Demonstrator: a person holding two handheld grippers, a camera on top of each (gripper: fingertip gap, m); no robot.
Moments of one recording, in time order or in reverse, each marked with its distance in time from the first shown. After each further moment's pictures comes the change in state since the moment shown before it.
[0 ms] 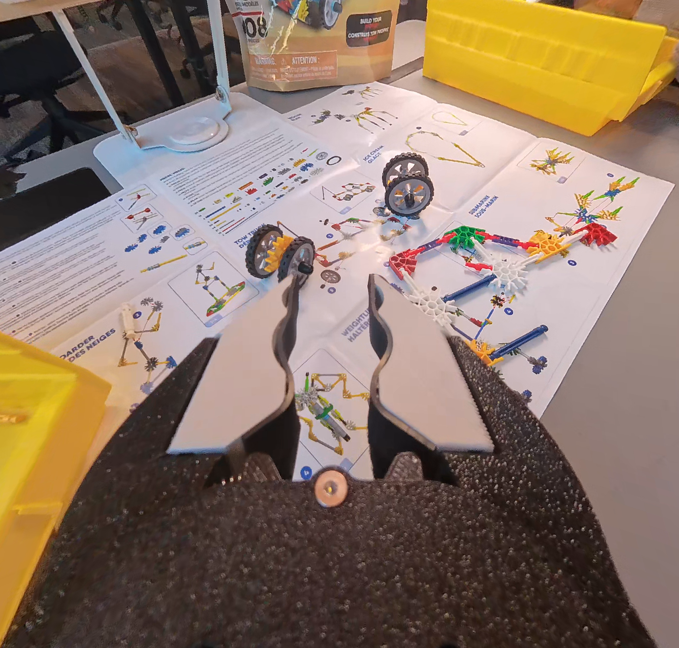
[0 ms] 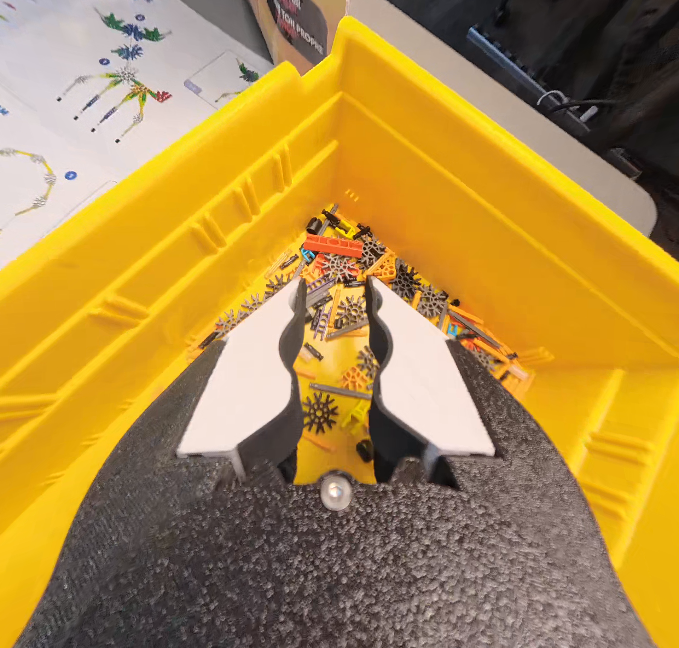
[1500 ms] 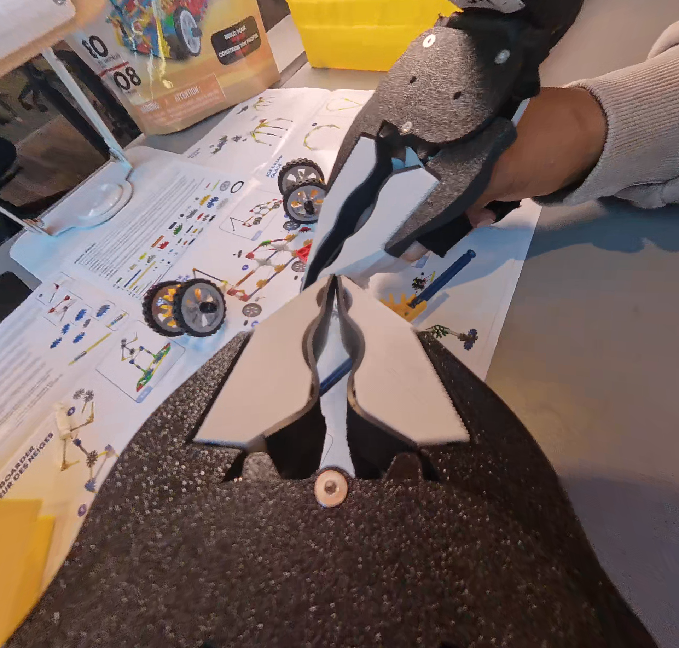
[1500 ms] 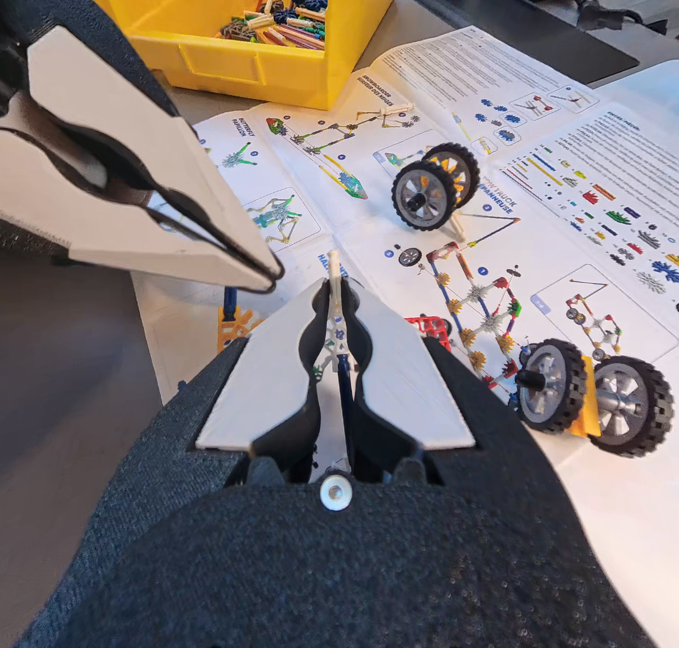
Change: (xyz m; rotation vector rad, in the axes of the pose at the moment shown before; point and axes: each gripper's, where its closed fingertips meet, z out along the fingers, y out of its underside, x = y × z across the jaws) left arm 0.073 0.001 0.013 -0.015 0.155 0.276; right arm -0.444 -0.100 0.028 0.244 -0.466 -0.146
